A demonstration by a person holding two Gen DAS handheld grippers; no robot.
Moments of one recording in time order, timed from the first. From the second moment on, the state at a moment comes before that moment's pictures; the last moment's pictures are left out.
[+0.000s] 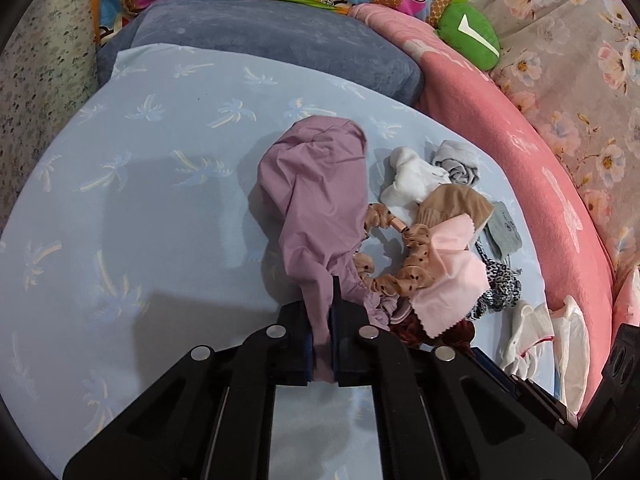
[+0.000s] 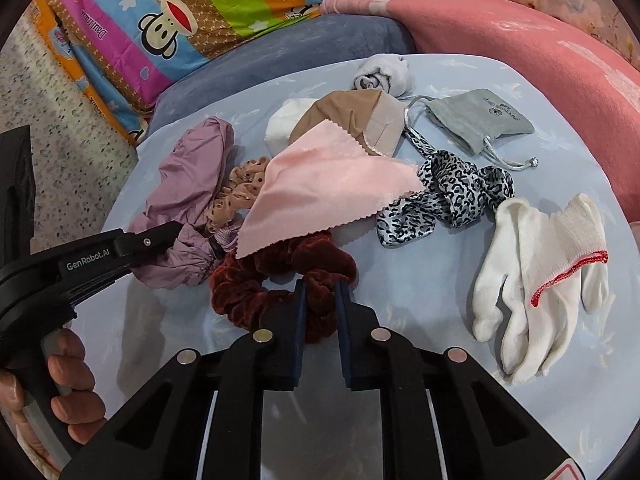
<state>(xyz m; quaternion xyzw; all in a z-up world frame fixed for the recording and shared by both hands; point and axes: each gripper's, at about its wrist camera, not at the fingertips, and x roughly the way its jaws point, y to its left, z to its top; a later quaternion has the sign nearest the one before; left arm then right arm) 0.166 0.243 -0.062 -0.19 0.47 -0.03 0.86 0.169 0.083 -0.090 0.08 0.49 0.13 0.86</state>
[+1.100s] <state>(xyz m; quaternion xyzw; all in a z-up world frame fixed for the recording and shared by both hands) 0.125 0.046 0.051 -0.06 0.39 -0.18 0.90 0.065 -0.135 0.040 0.17 0.33 0.01 0.93</state>
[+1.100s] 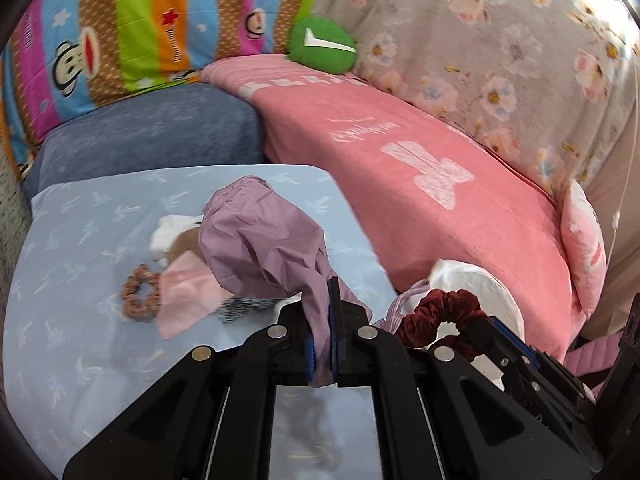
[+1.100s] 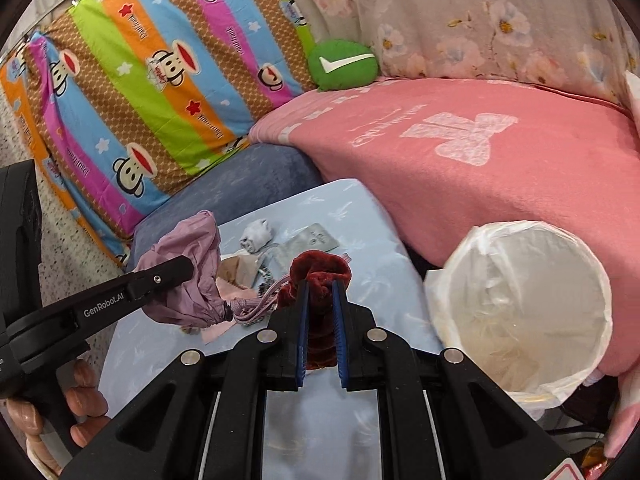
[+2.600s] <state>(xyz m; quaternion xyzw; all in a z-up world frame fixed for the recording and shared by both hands) 0.113 -0.122 0.034 0.03 0.39 -0.26 0.88 0.032 -0.294 0.004 0.22 0.32 -0.12 0.91</state>
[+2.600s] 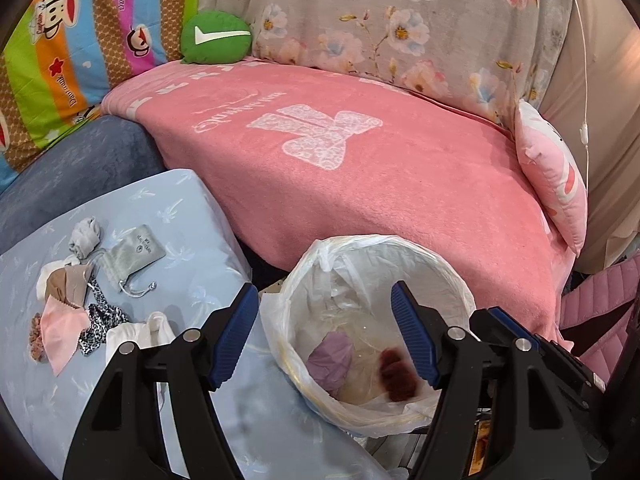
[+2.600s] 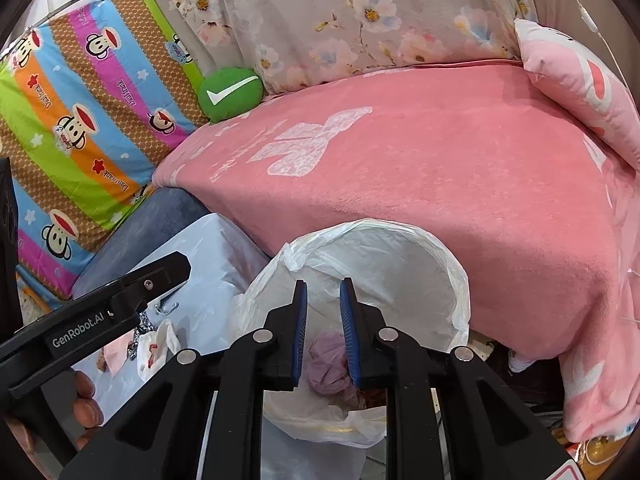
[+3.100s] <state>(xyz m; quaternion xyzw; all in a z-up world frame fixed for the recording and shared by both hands) 0.114 -0.096 0.029 0.02 0.39 -0.24 0.89 0.040 -0.268 0.005 0.20 0.34 -0.10 0.91</state>
